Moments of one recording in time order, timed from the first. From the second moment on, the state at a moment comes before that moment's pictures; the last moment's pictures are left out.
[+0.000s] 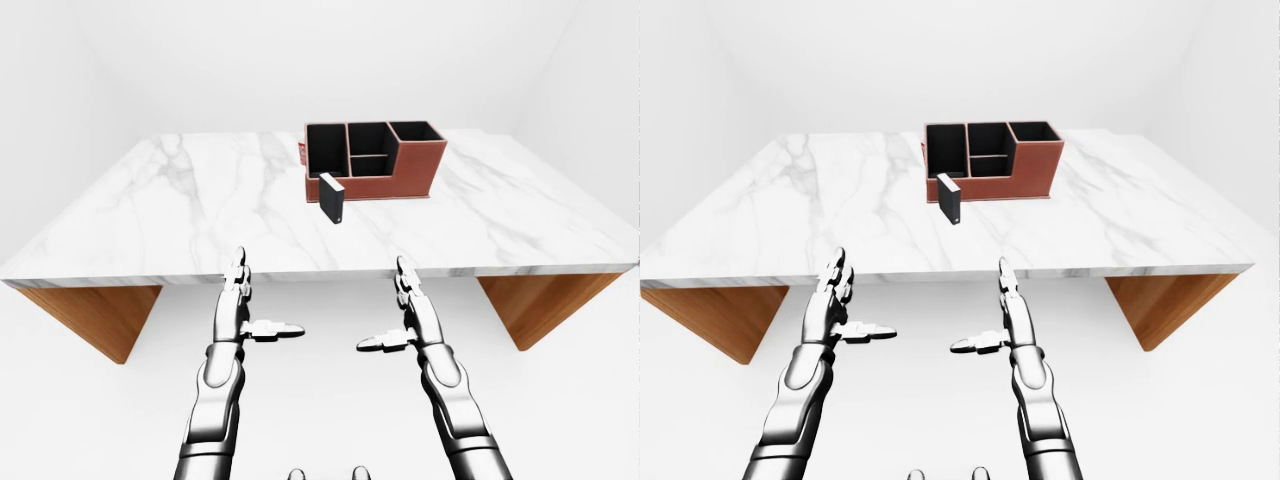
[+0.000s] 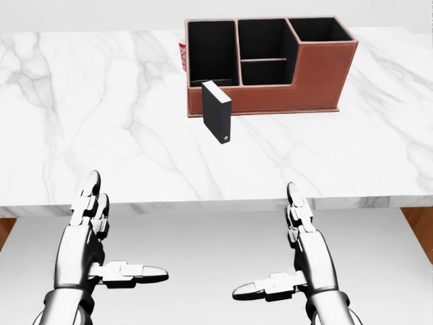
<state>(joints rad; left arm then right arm) -0.04 0.03 0.05 0.08 0.00 -0.05 -0.03 -0.02 -0.02 0.00 0.17 -0.08 -0.09 0.06</state>
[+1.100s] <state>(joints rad) -0.05 0.03 0.05 0.10 0.01 -0.07 -0.04 -0.03 -0.02 0.00 0.22 -0.14 -0.09 0.04</state>
